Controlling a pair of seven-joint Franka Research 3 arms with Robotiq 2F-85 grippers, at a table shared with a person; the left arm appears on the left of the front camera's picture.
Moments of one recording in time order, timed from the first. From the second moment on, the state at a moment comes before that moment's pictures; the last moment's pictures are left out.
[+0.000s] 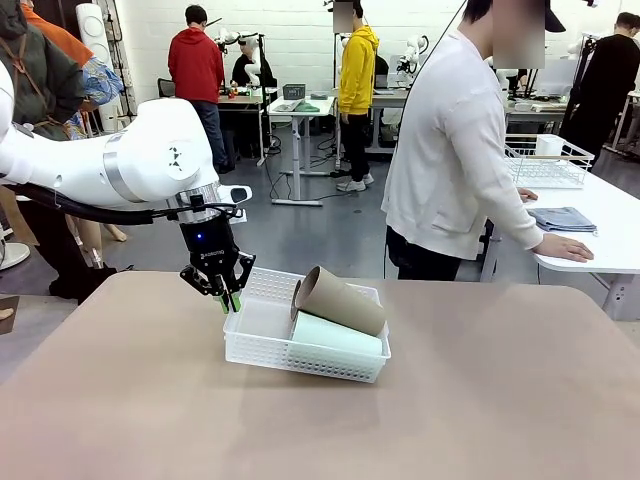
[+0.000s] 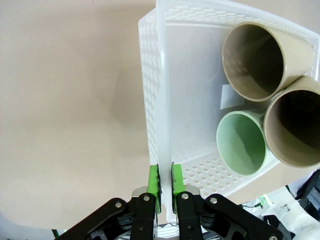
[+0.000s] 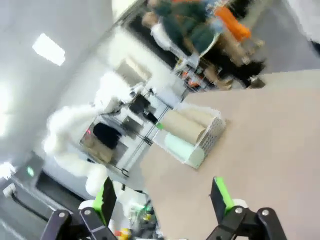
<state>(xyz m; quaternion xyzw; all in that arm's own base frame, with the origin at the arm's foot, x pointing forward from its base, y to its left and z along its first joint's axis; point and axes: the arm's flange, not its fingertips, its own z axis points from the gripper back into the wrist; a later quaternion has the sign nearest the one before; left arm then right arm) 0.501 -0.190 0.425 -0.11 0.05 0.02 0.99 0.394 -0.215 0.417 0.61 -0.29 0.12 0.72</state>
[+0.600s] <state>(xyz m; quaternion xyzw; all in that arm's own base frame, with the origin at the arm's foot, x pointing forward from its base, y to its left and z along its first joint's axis) 0.501 -0.190 0.425 -0.11 0.05 0.02 0.99 0.348 -0.263 0.436 0.65 -0.12 -0.02 0.75</state>
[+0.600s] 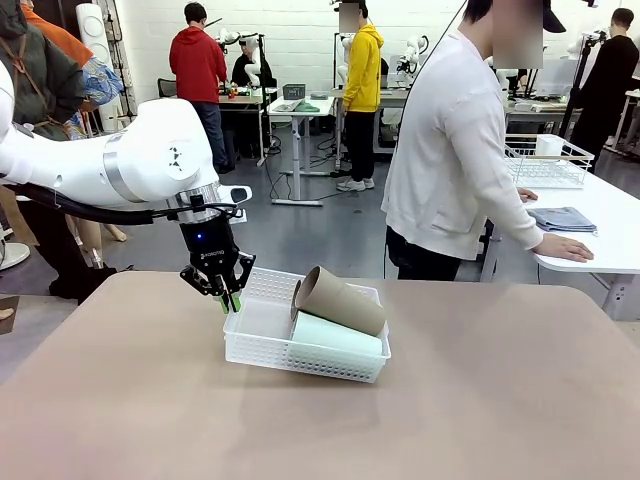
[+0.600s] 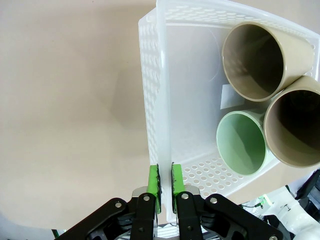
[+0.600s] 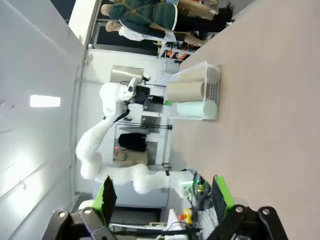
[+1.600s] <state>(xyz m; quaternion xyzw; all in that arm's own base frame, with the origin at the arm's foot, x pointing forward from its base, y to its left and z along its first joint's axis) 0.501 -0.190 0.425 -0.11 0.05 0.02 0.99 0.381 -0.299 0.410 0.67 -0.10 0.00 0.74</state>
